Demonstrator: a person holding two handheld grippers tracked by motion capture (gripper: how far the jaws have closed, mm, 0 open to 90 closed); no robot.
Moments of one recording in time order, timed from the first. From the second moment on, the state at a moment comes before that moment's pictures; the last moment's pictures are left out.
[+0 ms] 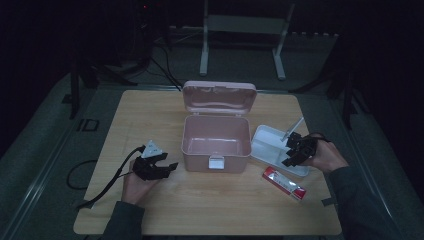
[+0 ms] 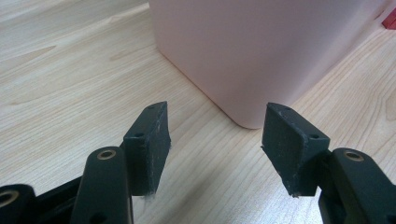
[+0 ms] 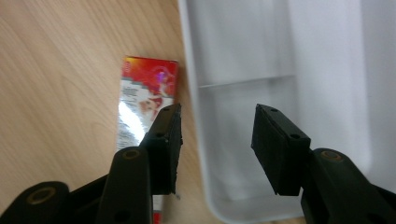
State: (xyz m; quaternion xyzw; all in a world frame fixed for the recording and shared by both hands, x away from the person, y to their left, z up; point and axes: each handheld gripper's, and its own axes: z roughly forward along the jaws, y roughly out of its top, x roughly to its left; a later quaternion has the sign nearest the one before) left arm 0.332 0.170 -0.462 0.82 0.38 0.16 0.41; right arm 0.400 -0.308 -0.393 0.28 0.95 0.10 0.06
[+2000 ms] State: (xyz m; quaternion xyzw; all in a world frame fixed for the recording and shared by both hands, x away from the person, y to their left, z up) left arm 0.331 0.170 -0.462 0.82 0.38 0.16 0.41; right arm 0.369 -0.280 -0.449 0.28 0.96 0.00 0.00
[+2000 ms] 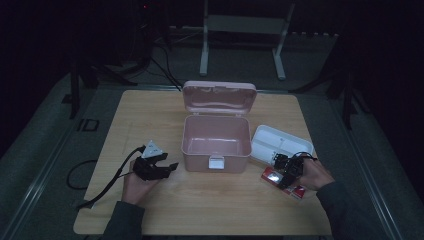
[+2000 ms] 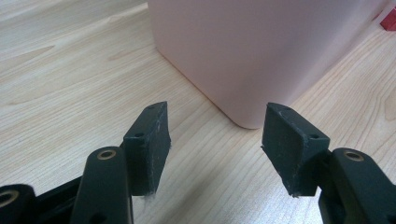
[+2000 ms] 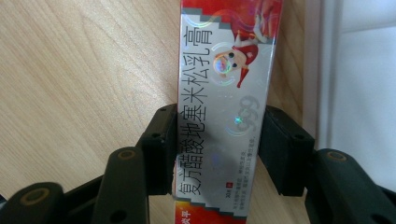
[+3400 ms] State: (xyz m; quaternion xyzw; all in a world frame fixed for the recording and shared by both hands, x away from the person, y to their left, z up) left arm 0.331 0.169 -0.462 0.82 0.38 0.16 0.41; right arm 0.366 -0.257 -0.352 0.14 0.99 0.00 -0.01
